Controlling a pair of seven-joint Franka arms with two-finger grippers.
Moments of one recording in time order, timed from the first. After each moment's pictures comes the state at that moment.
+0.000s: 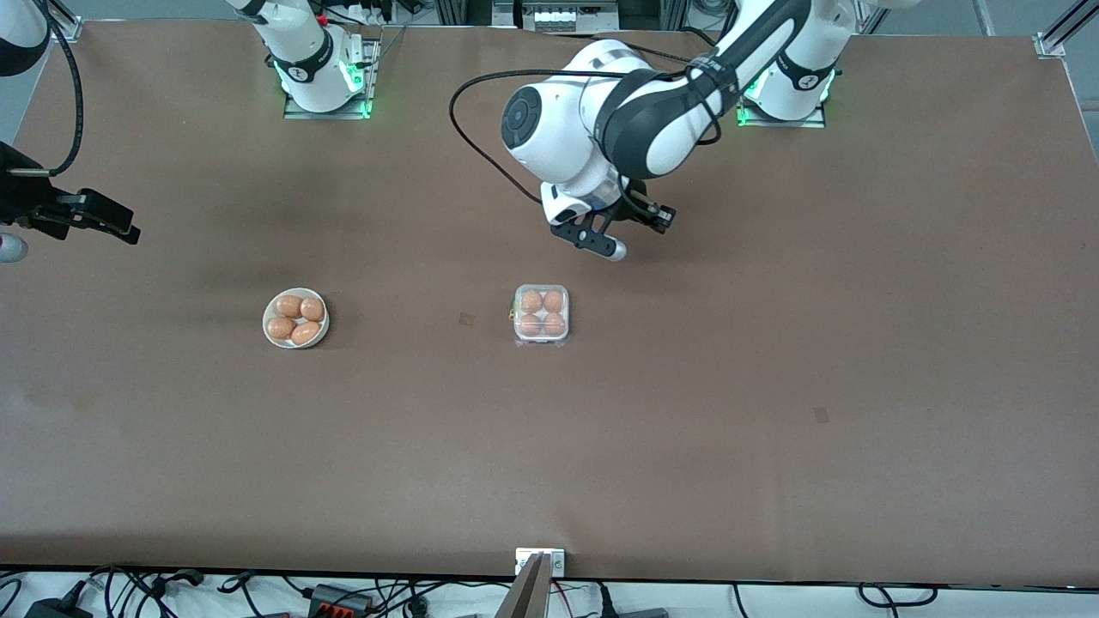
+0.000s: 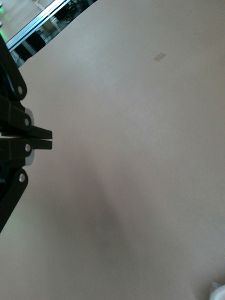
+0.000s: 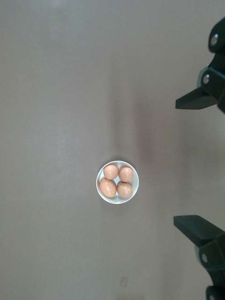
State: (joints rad) left arm -0.40 0.57 -0.52 -1.41 0.58 1.36 -0.38; right arm -0.06 0.04 -0.01 -1.66 -0.01 1.69 -0.01
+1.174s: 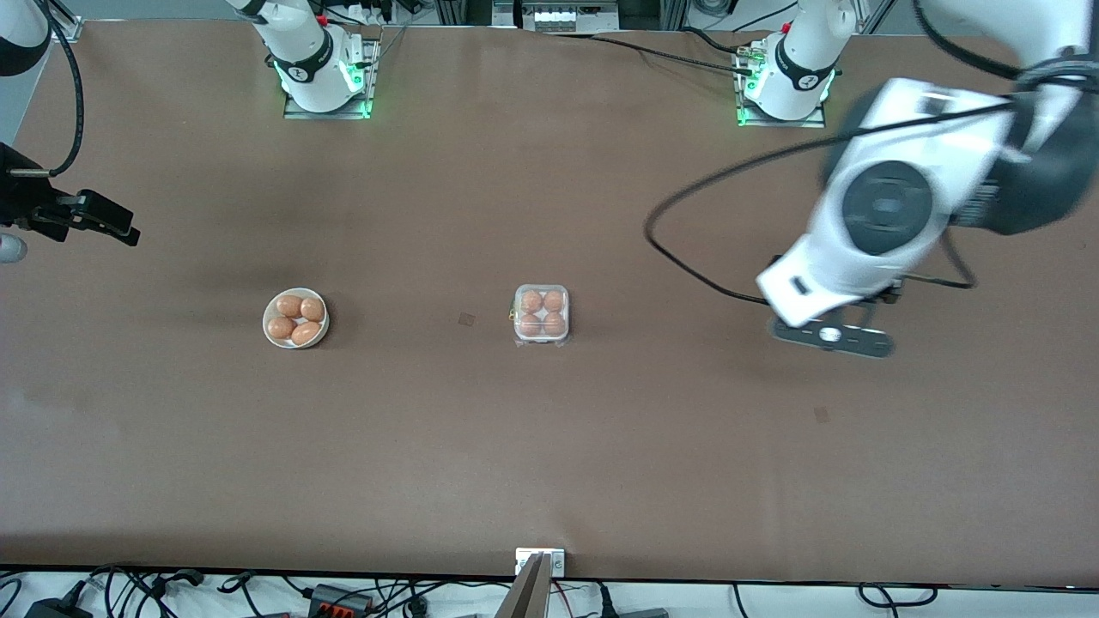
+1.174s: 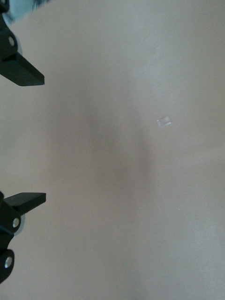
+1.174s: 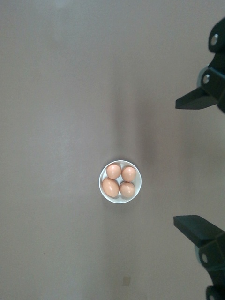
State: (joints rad) left arm 0.08 0.51 -0.52 -1.18 0.38 1.35 -0.21; right arm -0.06 0.04 -0.01 -1.66 -0.01 1.71 -0.02
